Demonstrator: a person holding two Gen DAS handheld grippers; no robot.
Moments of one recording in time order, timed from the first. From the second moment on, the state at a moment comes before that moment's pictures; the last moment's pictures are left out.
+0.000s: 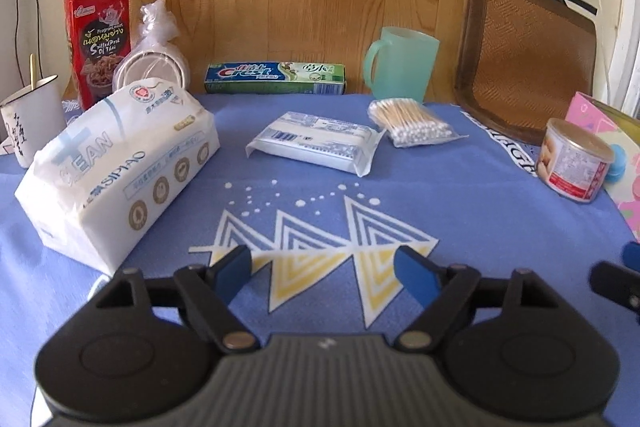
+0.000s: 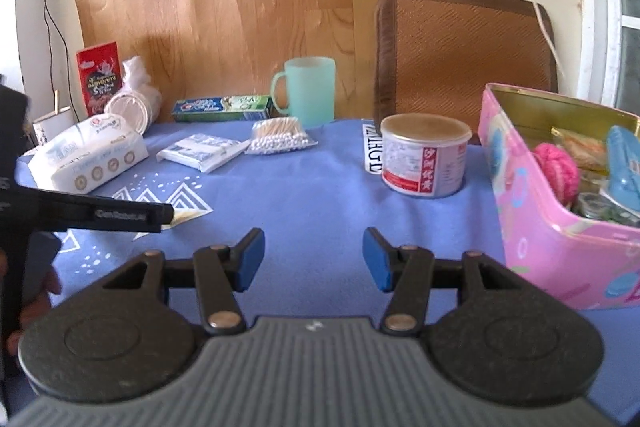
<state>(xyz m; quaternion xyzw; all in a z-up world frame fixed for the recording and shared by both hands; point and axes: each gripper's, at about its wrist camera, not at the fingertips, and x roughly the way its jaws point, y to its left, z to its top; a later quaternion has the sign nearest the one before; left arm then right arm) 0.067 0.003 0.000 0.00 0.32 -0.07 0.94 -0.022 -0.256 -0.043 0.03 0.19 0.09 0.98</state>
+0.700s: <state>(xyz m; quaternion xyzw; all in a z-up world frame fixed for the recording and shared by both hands) 0.066 0.015 0.002 -0.04 0.31 -0.08 0.95 0.019 -0.259 -0.056 0.07 0.22 0.11 0.97</state>
